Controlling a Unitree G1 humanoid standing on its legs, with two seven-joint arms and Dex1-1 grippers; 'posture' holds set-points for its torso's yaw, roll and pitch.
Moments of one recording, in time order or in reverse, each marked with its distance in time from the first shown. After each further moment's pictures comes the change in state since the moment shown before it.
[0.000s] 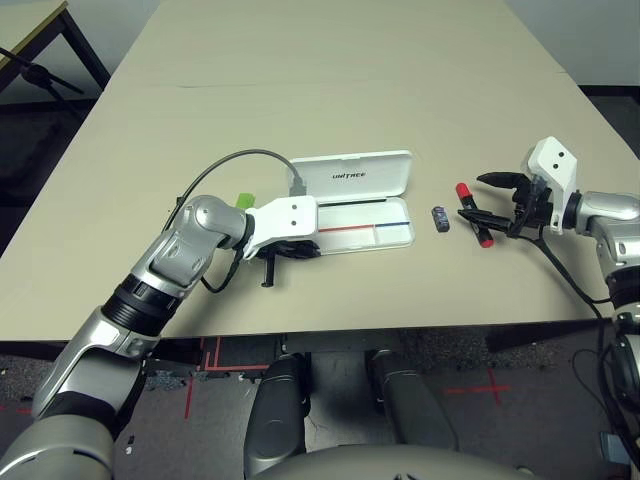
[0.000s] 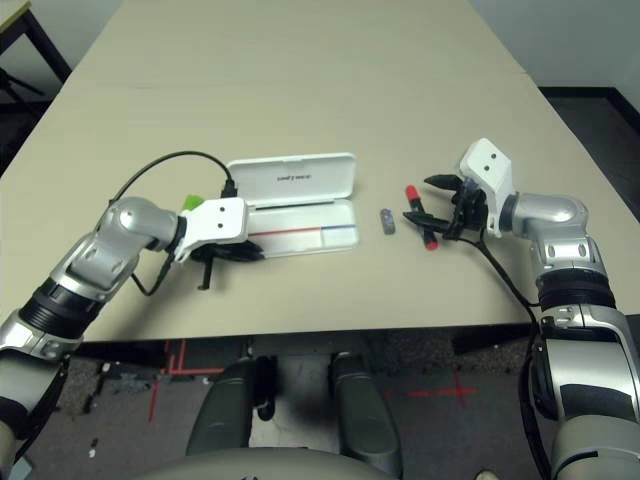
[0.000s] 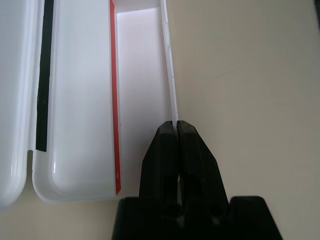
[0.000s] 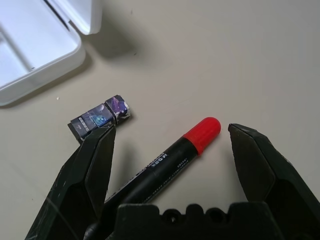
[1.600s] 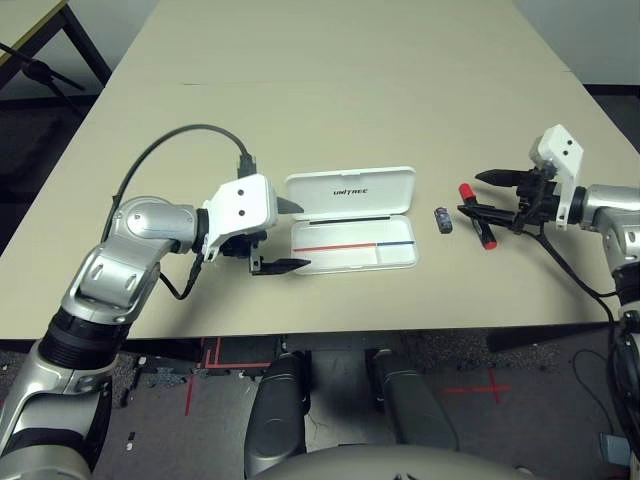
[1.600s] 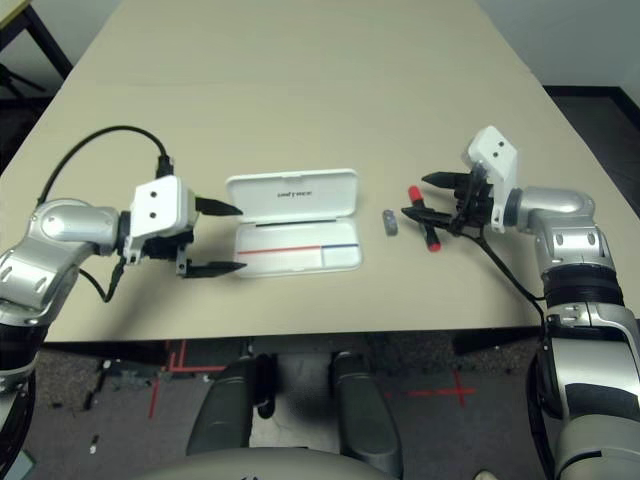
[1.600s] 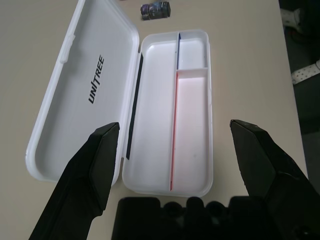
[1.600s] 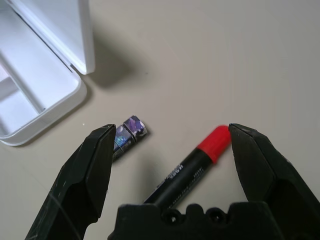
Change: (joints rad) left arm 0.132 0.088 0.307 -0.291 -0.255 0.127 0.083; right arm 0.056 -0.044 -0.033 -0.268 0.122 0.417 -0.021
